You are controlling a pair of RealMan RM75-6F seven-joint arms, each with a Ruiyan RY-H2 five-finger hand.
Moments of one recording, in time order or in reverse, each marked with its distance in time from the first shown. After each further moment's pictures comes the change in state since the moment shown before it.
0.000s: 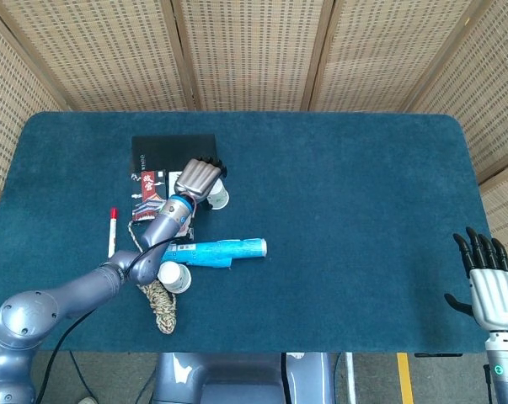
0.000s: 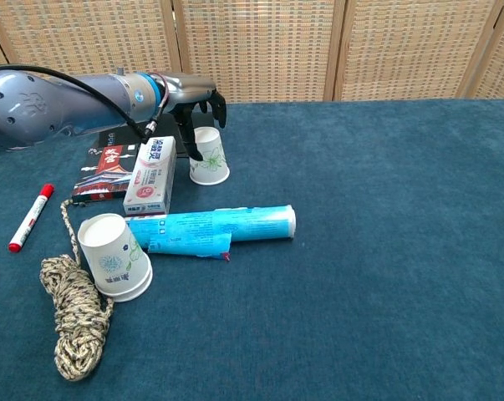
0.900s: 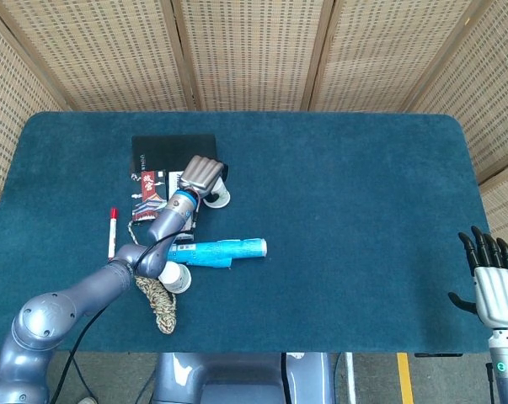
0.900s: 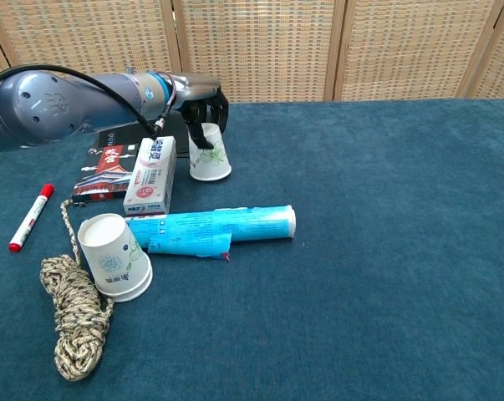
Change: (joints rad) left arm -0.030 -0.056 -0.028 0.128 0.050 -0.059 -0.103; right arm 0.006 0.001 0.007 0.015 0.029 -0.015 0.013
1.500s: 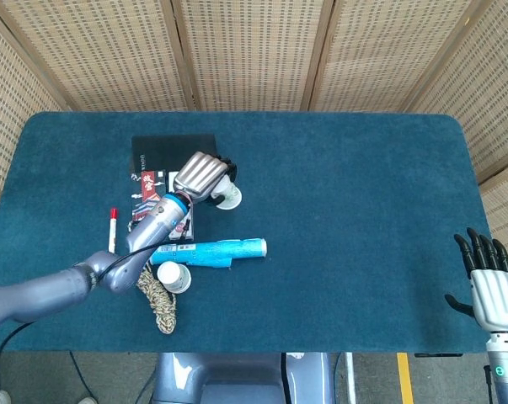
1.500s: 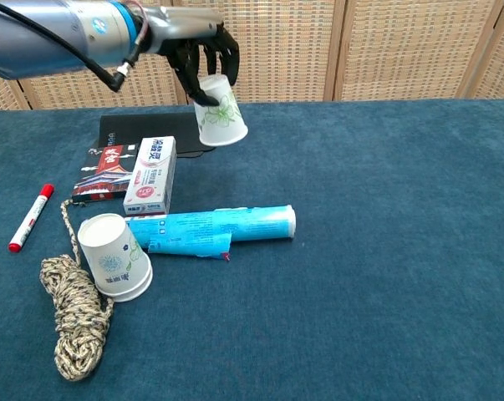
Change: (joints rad) left arm 0.108 0.378 -0.007 -0.639 0.104 0.194 0.010; right arm -0.008 0.002 -0.015 -0.015 -0.036 0.023 -0.006
